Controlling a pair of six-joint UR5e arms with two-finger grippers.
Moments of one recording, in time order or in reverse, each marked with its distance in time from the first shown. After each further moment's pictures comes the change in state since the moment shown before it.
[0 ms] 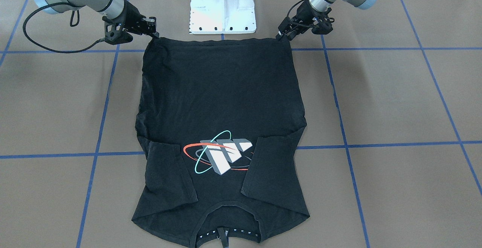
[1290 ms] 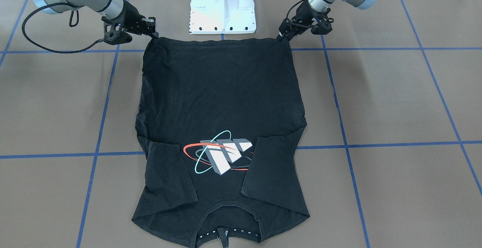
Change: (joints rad) left arm 0.005 -0.007 0.003 0.013 0.000 -0.001; right arm 0.006 -0.001 0.000 0.000 0.008 0.000
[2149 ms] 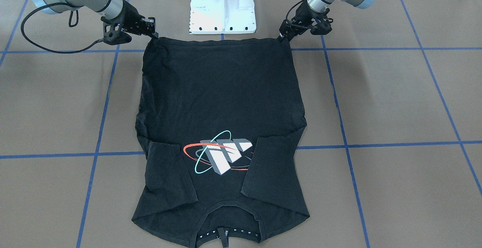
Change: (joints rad) left arm 0.003 -0.004 -0.003 0.037 0.000 0.000; right arm 0.005 0.000 0.001 0.000 0.002 0.000
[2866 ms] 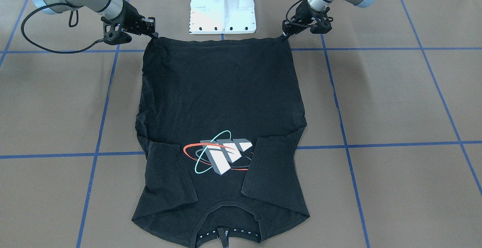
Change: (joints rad) left arm 0.001 0.006 -0.021 0.002 -0.006 0.003; right arm 0.002 0.000 -0.001 0.000 0.012 -0.001
